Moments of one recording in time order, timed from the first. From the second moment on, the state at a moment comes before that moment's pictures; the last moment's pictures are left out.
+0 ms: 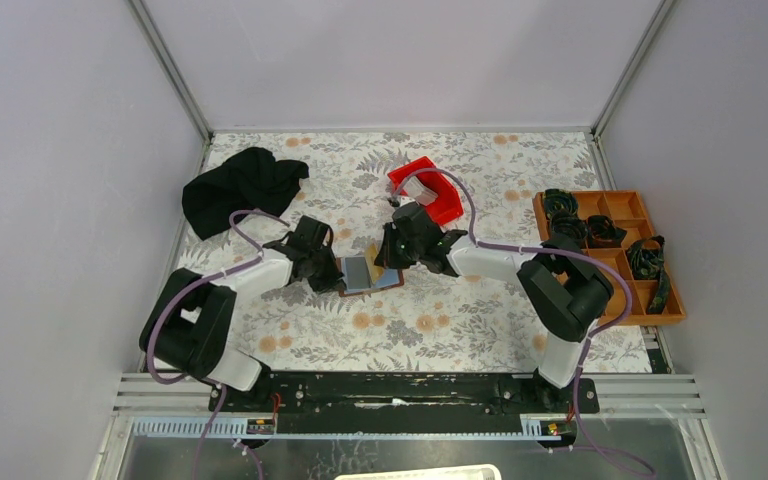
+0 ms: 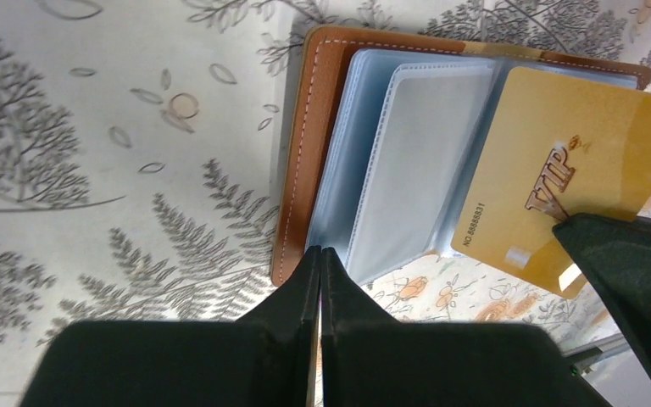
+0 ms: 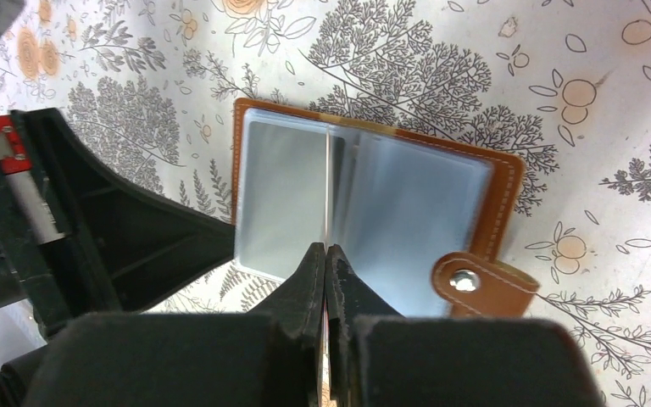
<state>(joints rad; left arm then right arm) -0.40 1.50 0.70 -0.28 0.19 -0.83 0.79 1.80 1.06 0.01 -0.10 0.68</state>
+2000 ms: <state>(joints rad) -0.41 1.53 0.76 -0.36 0.15 -0.82 0.80 1.81 0.99 0.08 -0.07 0.74</state>
